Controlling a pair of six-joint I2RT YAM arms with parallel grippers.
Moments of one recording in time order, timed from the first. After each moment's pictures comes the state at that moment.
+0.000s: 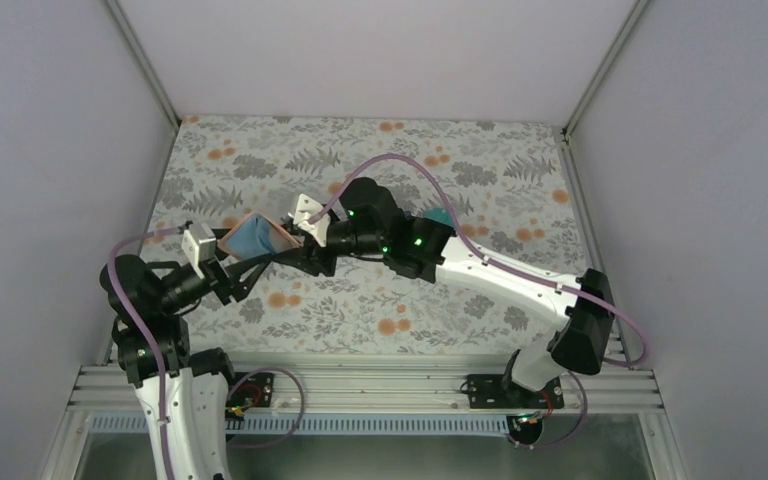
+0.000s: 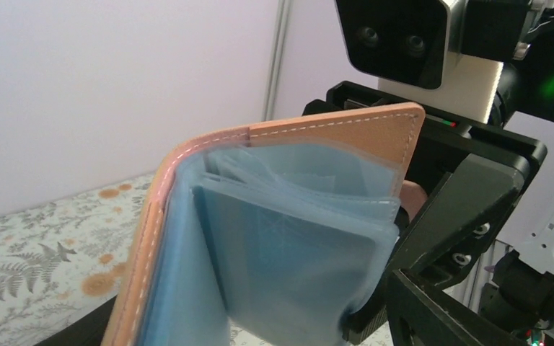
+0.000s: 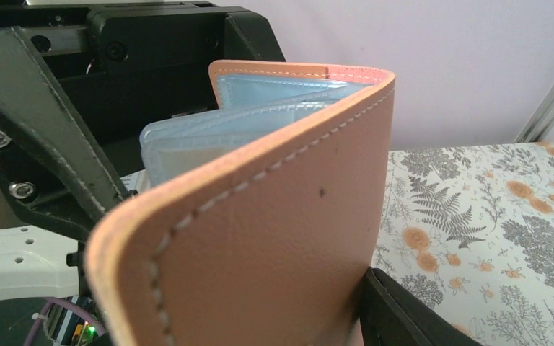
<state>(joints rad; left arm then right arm) 0.33 0.37 0.67 -0.33 1.25 -0.14 1.08 1.55 1.43 -0.22 -0.37 -0.14</state>
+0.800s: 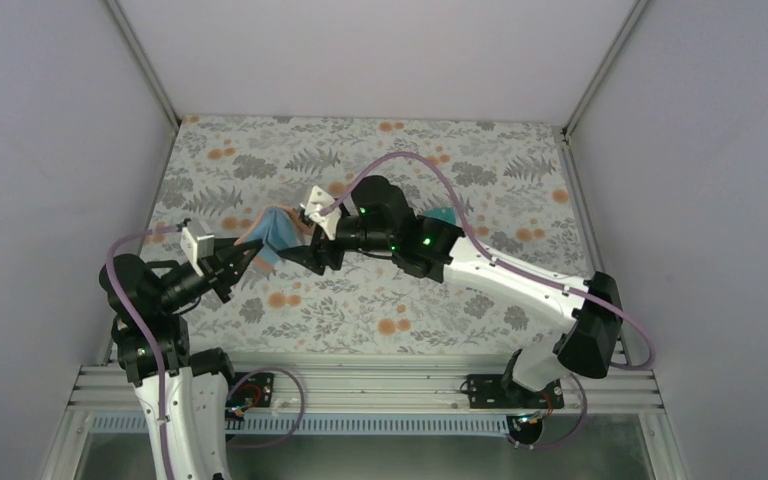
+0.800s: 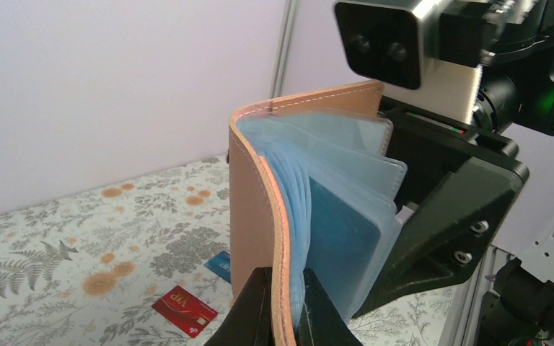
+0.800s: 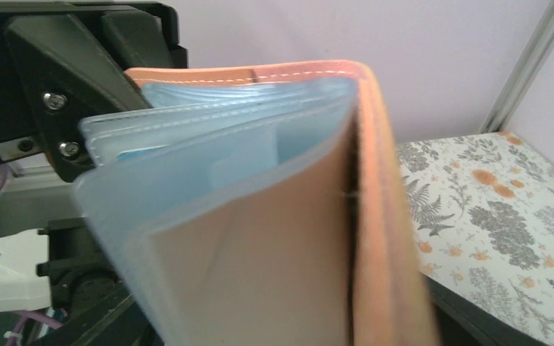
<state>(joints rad) 0.33 0.38 0.67 -0.31 1.24 -0.18 1.05 1.51 1.37 -0.17 -0.34 -0.11</state>
